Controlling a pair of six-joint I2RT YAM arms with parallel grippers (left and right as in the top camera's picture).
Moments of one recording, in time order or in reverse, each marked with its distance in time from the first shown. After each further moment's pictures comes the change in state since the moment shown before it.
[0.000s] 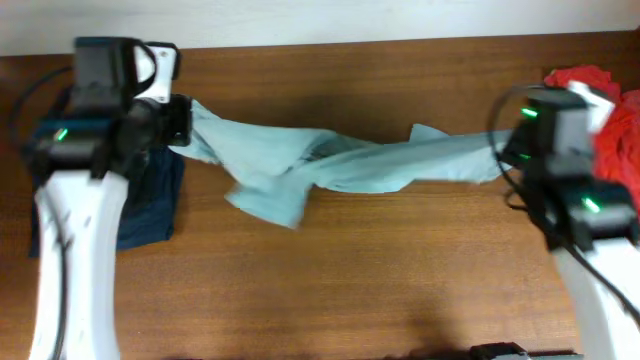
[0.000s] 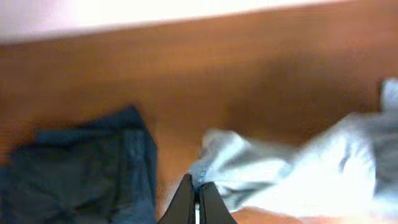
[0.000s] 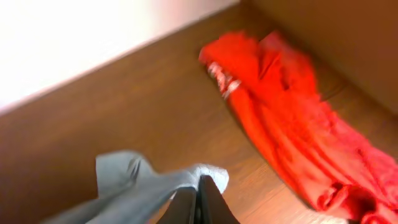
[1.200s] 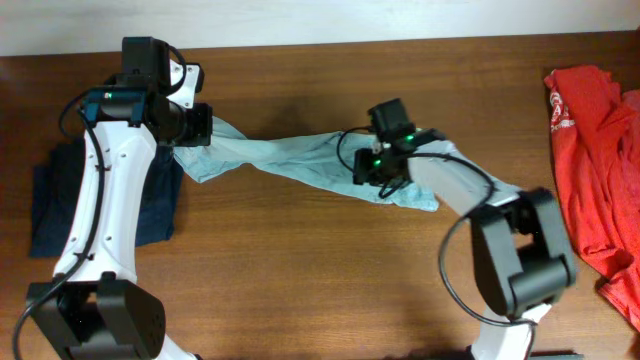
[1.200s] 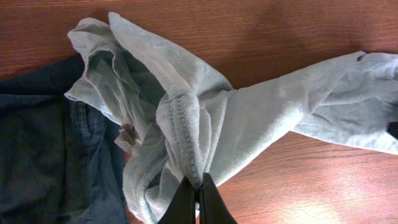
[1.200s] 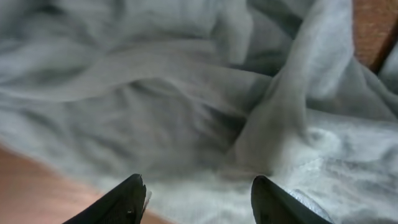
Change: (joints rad) left arm 0.000 0.277 -0.058 0.019 0.039 -0.030; right arm 0.318 0.809 -0.026 0.296 -0.585 0.035
